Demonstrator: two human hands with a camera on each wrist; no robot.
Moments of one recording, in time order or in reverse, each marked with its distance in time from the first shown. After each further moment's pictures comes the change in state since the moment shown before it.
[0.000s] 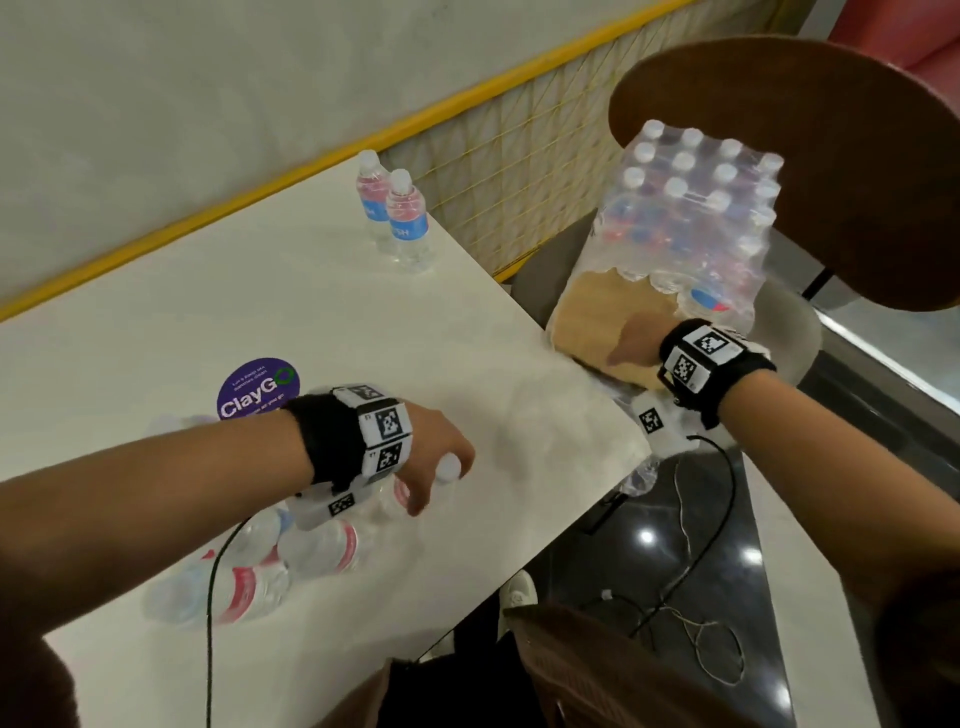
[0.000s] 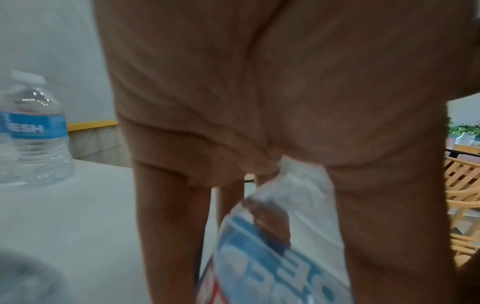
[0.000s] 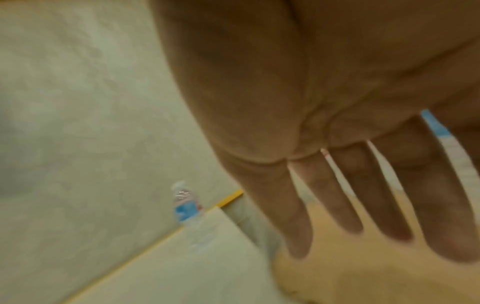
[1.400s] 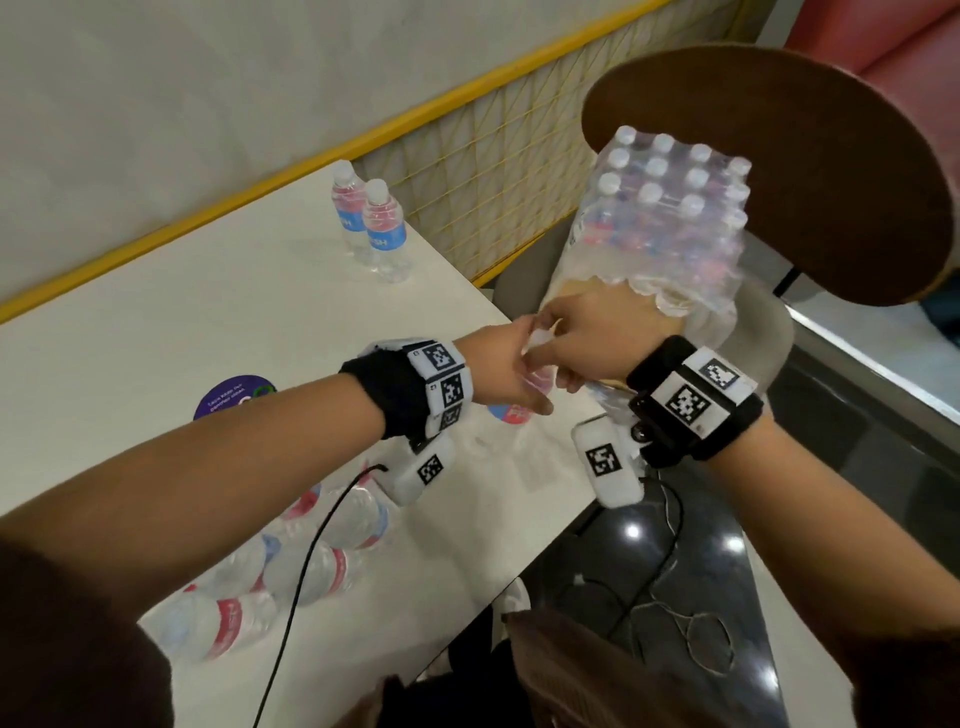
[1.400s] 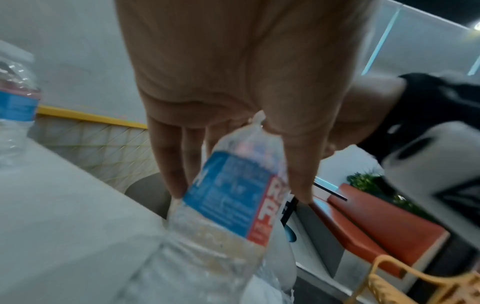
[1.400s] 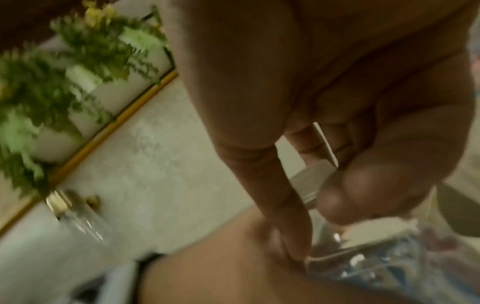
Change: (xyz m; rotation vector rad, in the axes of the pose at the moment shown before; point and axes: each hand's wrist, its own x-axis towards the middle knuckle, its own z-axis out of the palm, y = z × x) left_hand 0.037 0.016 -0.070 -0.643 0.565 0.201; right_hand -0.086 -0.053 -0.031 0.373 0.135 -0.184
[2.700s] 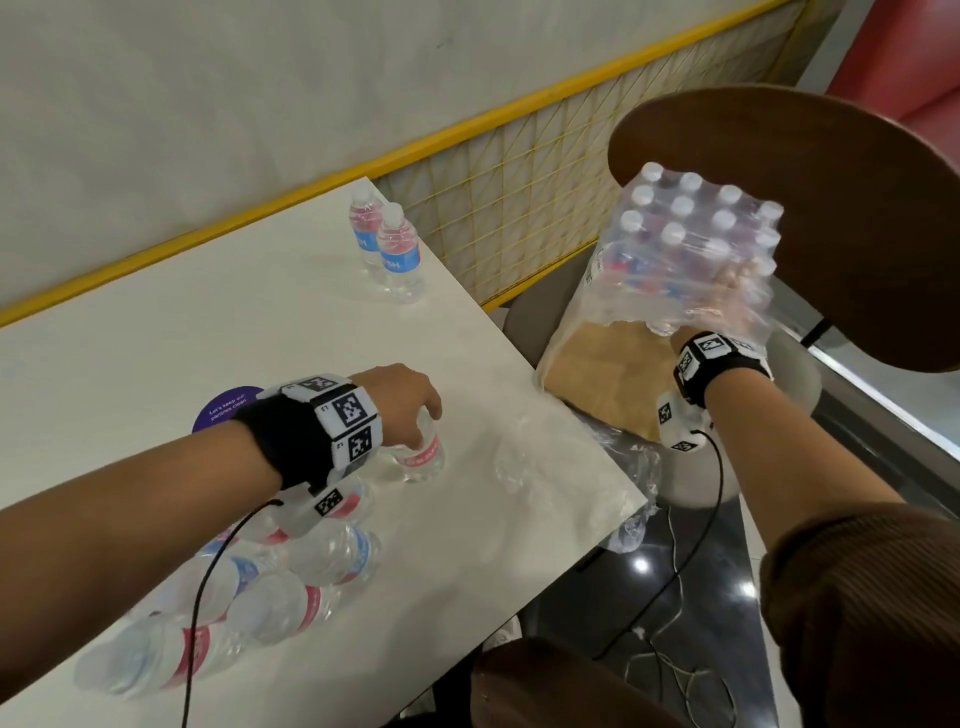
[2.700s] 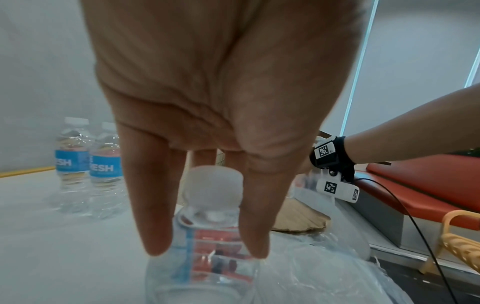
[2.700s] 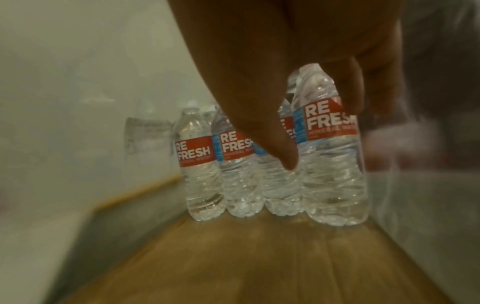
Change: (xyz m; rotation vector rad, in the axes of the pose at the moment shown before) left_hand -0.026 -0.055 -0.027 0.497 -0.144 -0.390; right_hand 0.085 0.121 -0.028 -0.561 -0.003 0.418
